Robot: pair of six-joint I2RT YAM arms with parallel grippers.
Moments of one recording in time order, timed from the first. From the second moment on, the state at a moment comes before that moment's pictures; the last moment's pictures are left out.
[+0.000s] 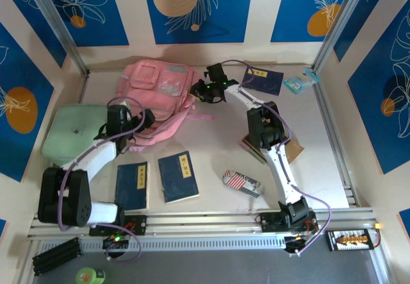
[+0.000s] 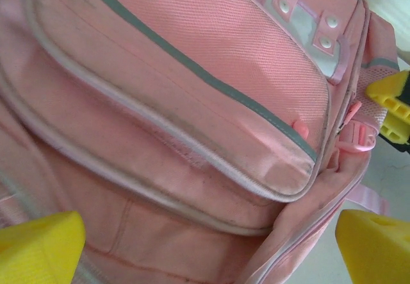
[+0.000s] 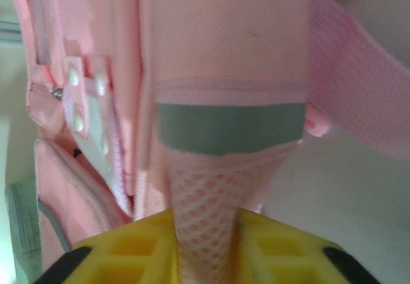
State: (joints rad) left arm -0.11 1.36 0.71 -0.01 0.09 -0.60; right arm 0.44 2.54 2.13 -0.38 -0.48 0.87
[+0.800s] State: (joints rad) left arm -0.19 1.82 1.12 0.00 0.34 -0.62; right arm 0.31 1.93 1.18 -0.08 -0.43 0.88
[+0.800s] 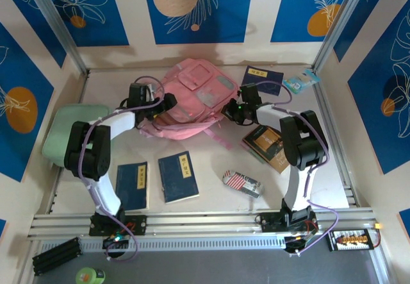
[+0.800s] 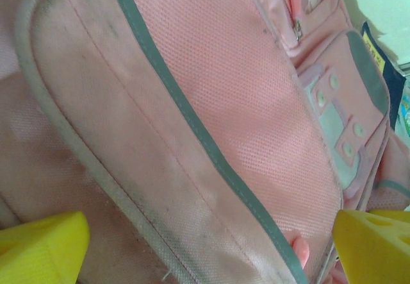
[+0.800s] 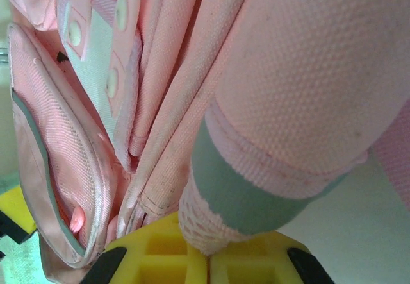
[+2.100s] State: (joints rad) left arm -0.79 1.86 1.27 -0.29 -0.03 -0.60; right arm 0.24 1.95 1.19 -0.10 -0.56 0.96
